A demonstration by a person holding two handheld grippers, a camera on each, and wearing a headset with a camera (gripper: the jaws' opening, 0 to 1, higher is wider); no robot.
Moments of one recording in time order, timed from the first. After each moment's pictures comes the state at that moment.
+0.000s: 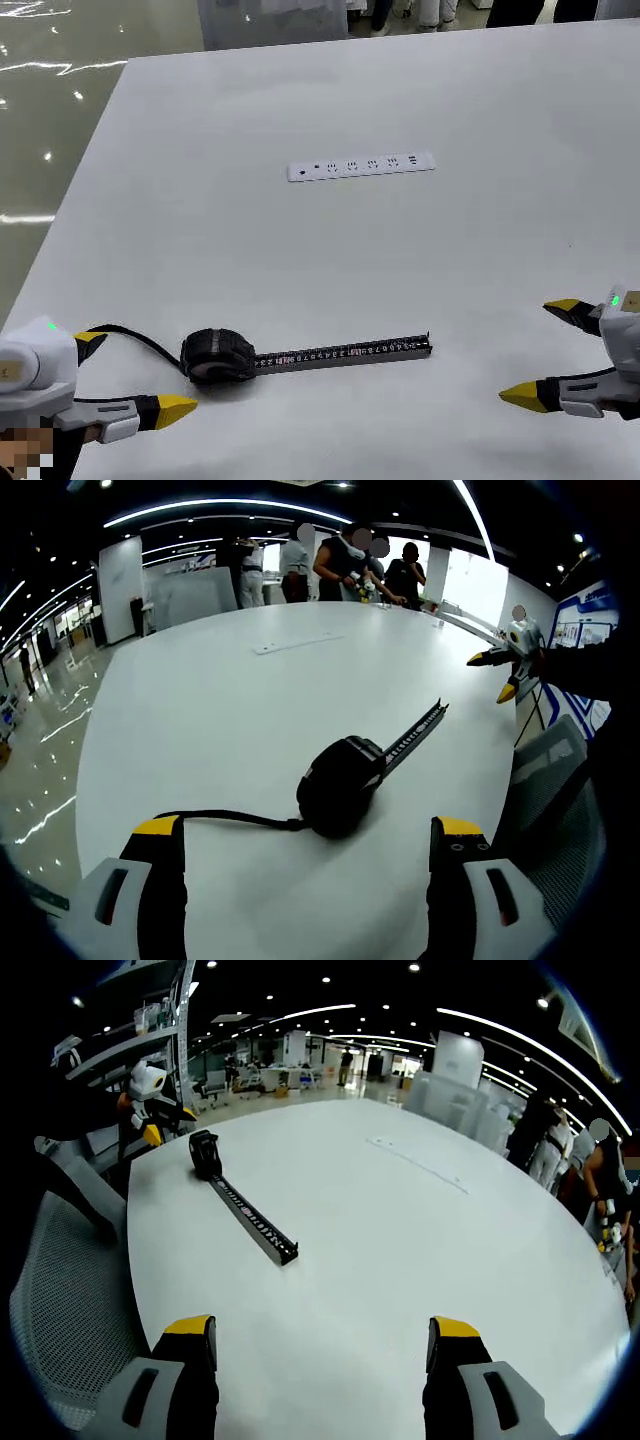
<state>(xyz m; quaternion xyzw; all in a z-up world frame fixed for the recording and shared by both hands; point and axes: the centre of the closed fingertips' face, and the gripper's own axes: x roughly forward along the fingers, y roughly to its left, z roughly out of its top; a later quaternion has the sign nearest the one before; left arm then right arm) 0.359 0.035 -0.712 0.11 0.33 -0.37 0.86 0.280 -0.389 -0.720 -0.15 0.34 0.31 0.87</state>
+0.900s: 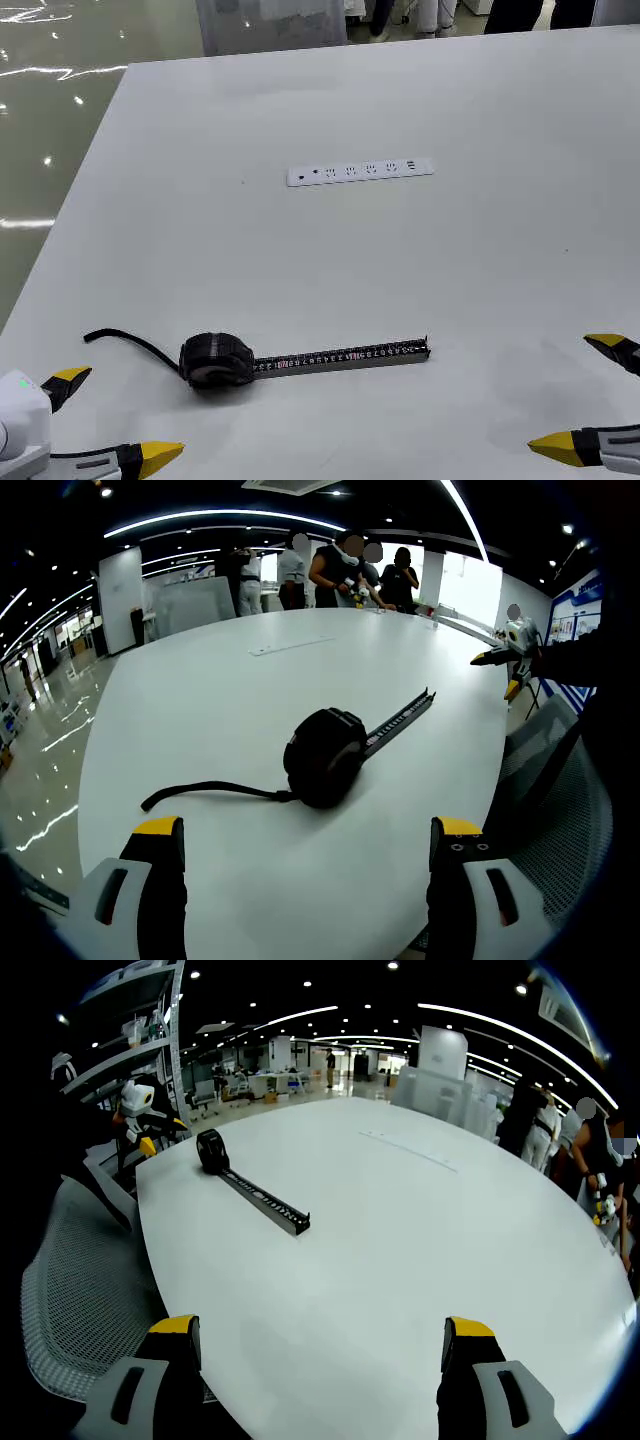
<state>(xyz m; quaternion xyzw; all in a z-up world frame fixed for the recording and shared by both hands) 0.329 0.050 -0.719 0.12 0.31 -0.38 0.87 0.230 -0.403 -0.727 -0.13 0.34 0.30 0.88</state>
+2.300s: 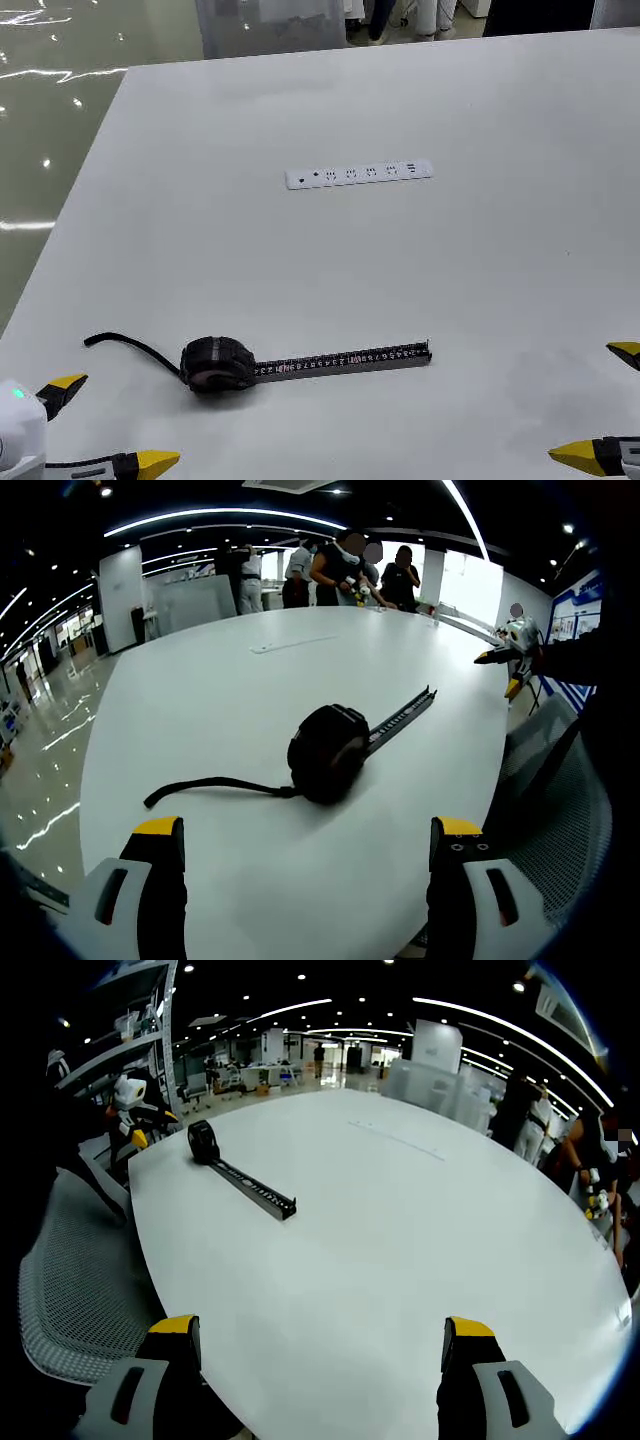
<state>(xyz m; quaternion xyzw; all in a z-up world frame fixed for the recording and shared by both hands) 0.329 0.054 -0.719 0.12 0.31 -0.37 0.87 0.227 -0.421 -0.730 -0.14 0.36 0.28 0.88</state>
